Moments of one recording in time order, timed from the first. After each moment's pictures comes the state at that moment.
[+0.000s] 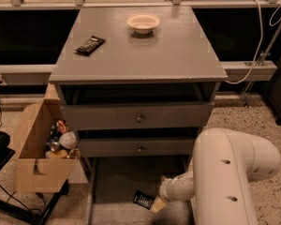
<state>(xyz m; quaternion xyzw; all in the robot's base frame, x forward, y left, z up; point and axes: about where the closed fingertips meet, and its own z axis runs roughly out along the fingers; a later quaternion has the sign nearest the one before) 0.522 -0.093 0.203 -0.53 0.82 0.11 0.21</state>
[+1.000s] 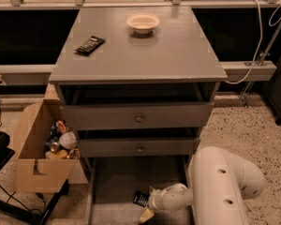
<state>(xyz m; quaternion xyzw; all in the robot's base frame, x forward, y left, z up) 0.504 -0.025 0.122 -0.53 0.80 0.16 0.23</state>
